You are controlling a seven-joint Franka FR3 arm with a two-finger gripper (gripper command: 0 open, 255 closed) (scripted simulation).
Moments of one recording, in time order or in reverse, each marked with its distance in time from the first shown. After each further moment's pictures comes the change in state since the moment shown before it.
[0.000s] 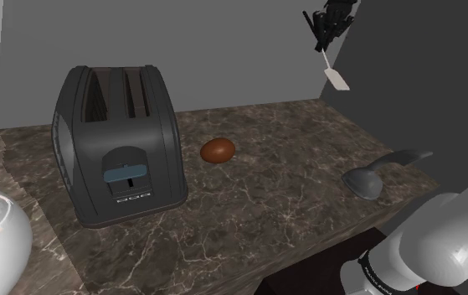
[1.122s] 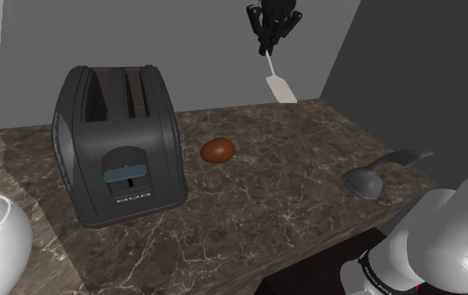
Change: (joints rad) arm 0.179 0.095 0.250 0.116 -0.003 -0.031 0.427
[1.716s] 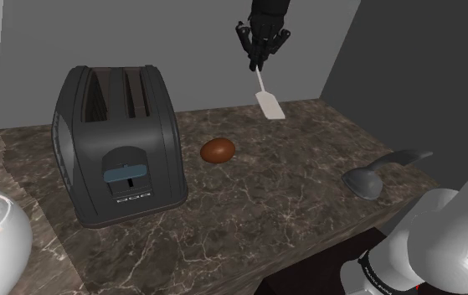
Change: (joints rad) arm 0.016 -0.028 0.017 -0.133 0.004 0.105 0.037
